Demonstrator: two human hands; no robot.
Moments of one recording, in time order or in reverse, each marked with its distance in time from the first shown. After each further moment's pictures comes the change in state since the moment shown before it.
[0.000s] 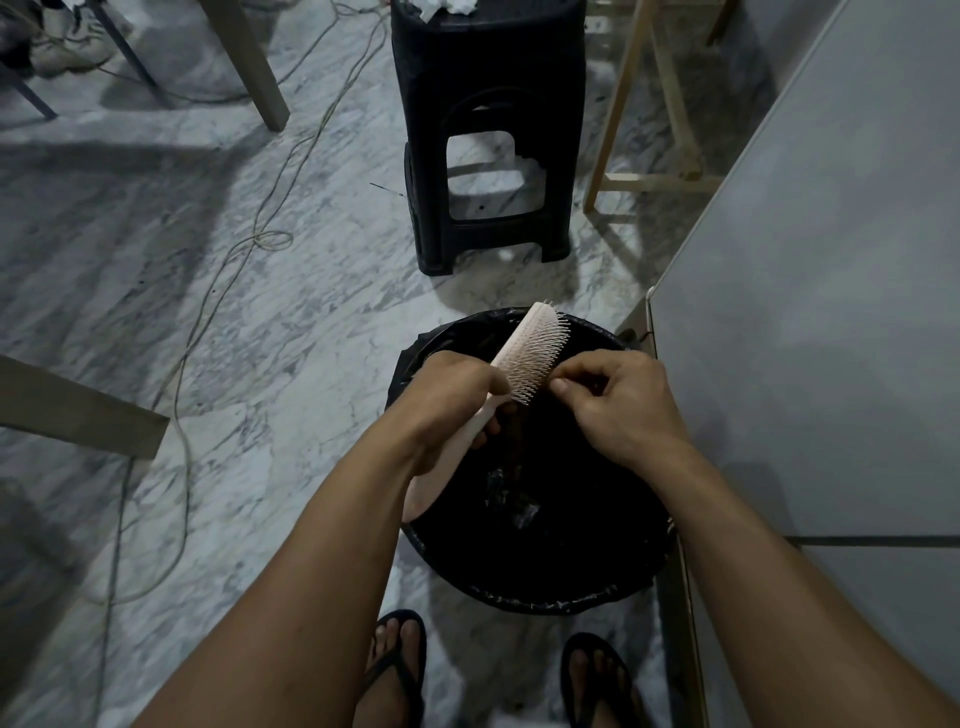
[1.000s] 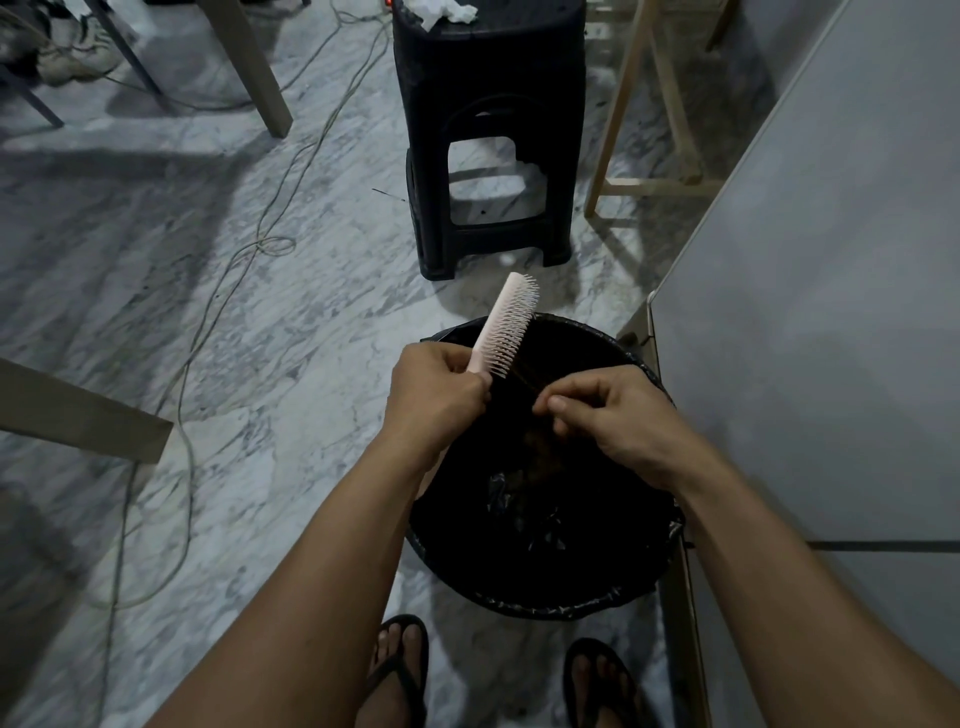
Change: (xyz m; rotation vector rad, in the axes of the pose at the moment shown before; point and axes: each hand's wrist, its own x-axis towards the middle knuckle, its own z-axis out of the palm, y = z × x) left_hand 0.004 -0.007 0.000 0.102 0.311 0.190; right_hand -0.005 -0.004 -0.011 0.251 -0.339 0.097
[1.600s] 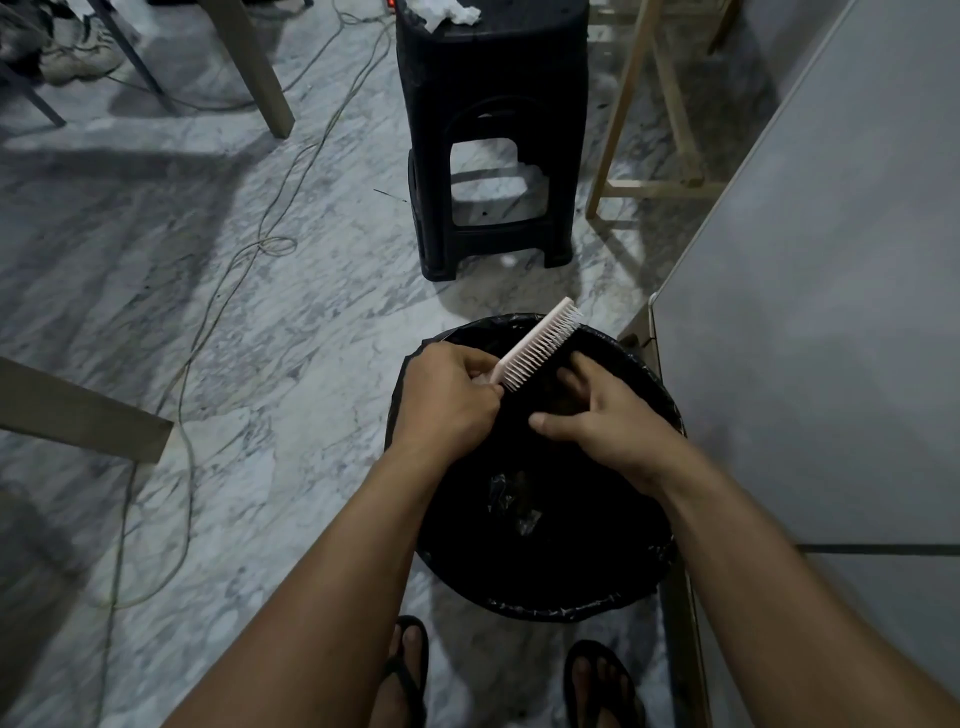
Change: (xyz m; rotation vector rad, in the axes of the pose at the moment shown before) left_hand -0.006 0.004 0.003 0.266 0.016 0.195; right_hand 0.005 -0.003 0.013 0.161 -0.015 0.124
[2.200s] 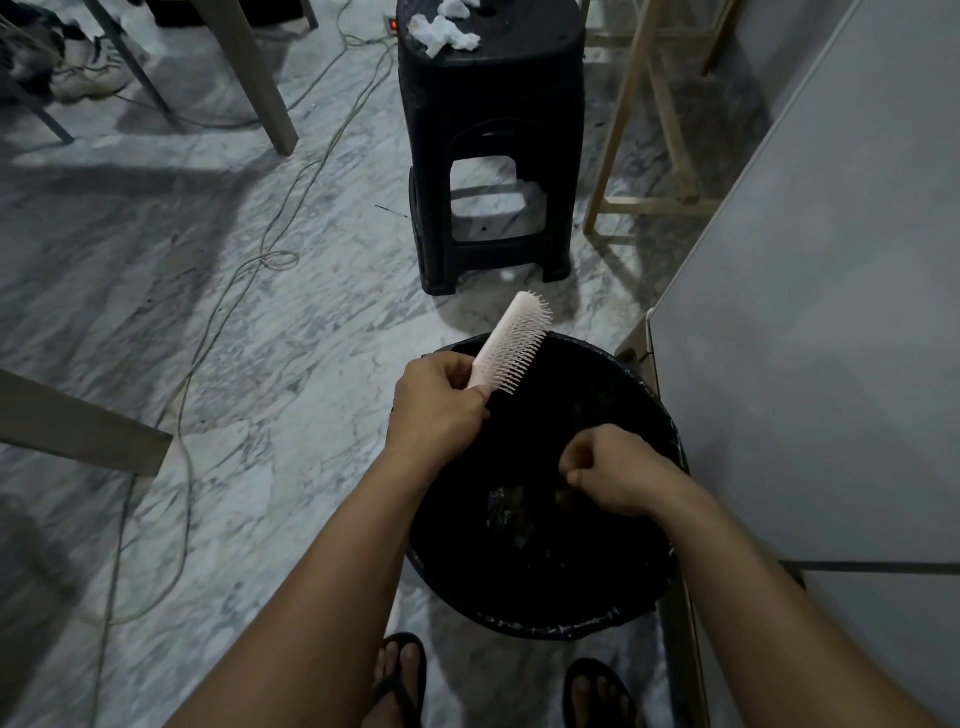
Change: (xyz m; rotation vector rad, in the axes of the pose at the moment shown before) left_hand 0.006 -0.007 -0.002 -0.229 -0.001 -0.153; right_hand 0.004 0.024 -0.013 -0.672 -0.118 0.280
